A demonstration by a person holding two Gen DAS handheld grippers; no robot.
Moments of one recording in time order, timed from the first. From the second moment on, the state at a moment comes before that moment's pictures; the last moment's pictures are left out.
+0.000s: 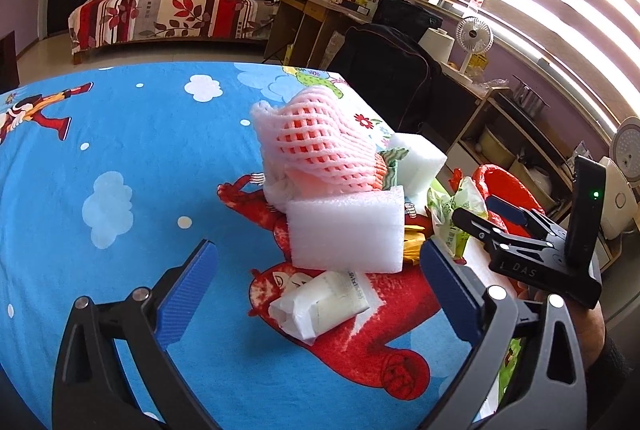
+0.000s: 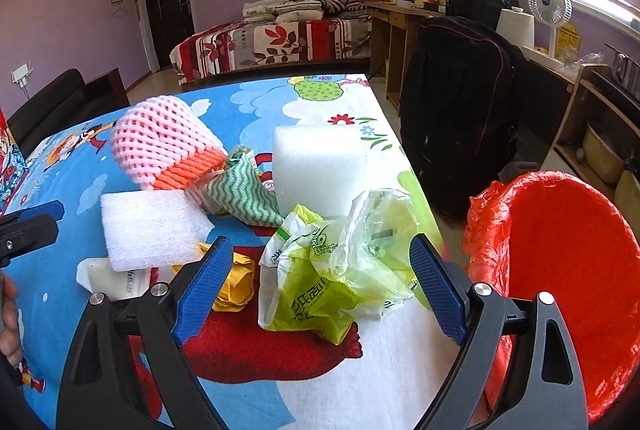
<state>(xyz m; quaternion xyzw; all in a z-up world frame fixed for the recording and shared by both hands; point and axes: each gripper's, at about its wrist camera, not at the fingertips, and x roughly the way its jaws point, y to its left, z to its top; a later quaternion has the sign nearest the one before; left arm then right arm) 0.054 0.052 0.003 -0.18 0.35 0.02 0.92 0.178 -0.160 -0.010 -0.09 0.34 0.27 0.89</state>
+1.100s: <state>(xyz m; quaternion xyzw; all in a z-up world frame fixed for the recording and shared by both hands) 0.131 0.037 -0.036 -0.18 0.42 -0.07 0.89 0.176 -0.191 -0.008 -0.07 0.35 0.29 0.89</state>
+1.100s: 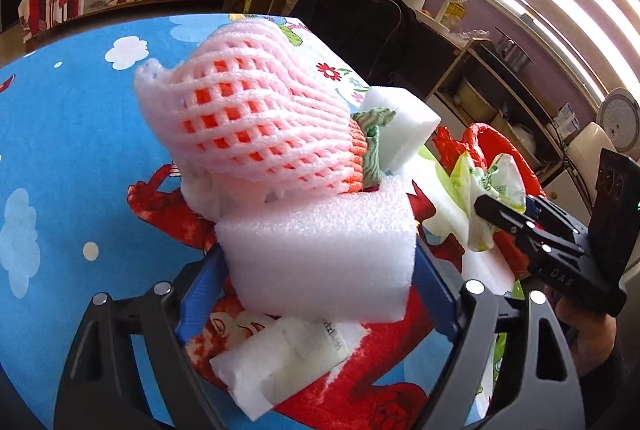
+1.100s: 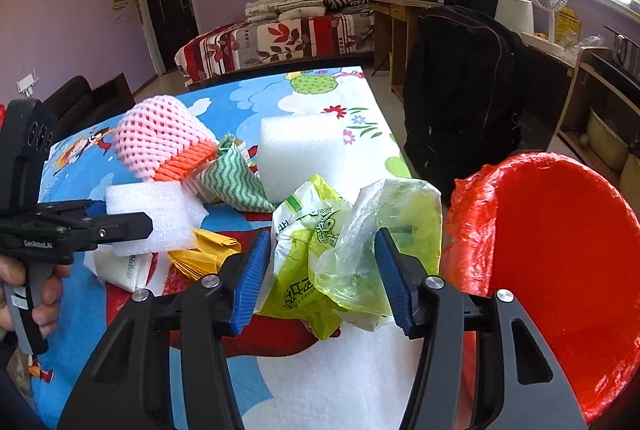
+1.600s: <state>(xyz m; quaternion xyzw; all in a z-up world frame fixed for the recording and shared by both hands) 0.119 -0.001 -0.025 -0.15 0.41 -0.10 0.89 0.166 -0.220 0.007 -0.05 0.34 0.27 0.90</state>
